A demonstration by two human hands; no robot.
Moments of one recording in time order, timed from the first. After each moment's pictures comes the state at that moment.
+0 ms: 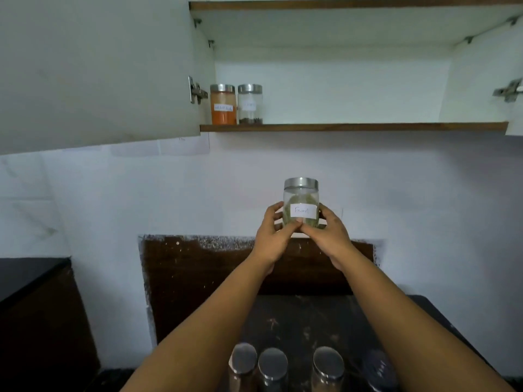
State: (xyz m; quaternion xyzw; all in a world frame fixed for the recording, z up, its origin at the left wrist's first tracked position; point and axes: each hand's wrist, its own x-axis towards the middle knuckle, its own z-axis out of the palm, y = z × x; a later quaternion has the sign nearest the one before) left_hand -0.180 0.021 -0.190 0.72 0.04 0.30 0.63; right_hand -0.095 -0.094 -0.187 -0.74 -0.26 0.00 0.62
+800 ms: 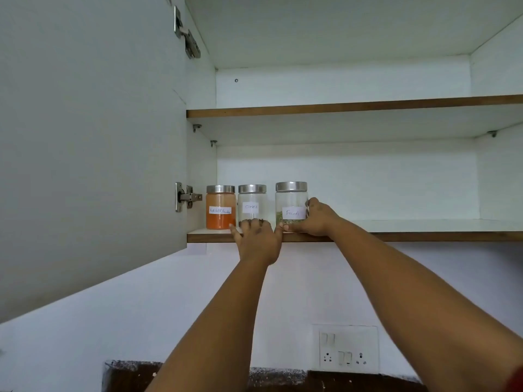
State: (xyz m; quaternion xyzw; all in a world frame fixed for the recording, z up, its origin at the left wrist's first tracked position) left_hand 0.011 0.159 0.011 0.89 0.23 0.40 0.03; right_hand 0.096 0.036 0.067 -0.86 -0.35 -0.12 0.34
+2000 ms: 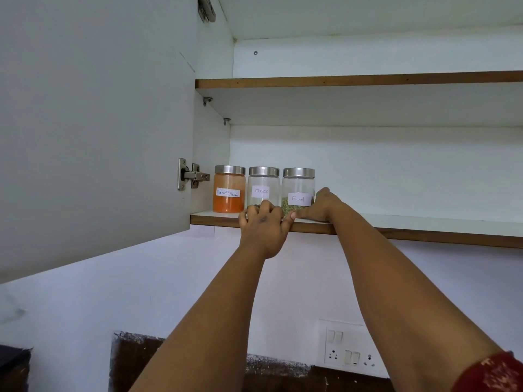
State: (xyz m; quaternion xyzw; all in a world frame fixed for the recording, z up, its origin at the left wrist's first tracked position) left_hand 0.016 0.178 0.003 0.89 0.18 0.42 0.02; right_hand 0.135 0.077 0.074 -0.89 -0.32 -0.08 0.32
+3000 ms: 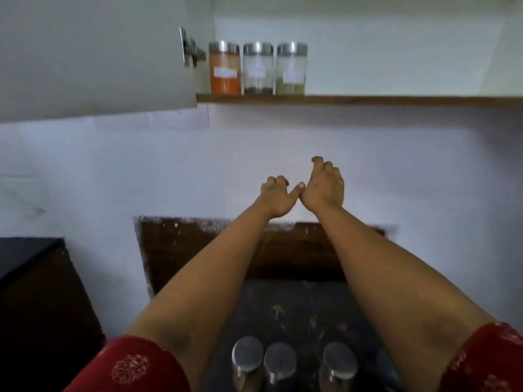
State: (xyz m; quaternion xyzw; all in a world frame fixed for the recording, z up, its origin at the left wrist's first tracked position) left_hand -0.081 0.104 -0.156 0.93 0.16 0.17 0.30; right_hand -0.009 0.010 -0.153 -0.89 -0.23 -0.28 0.28
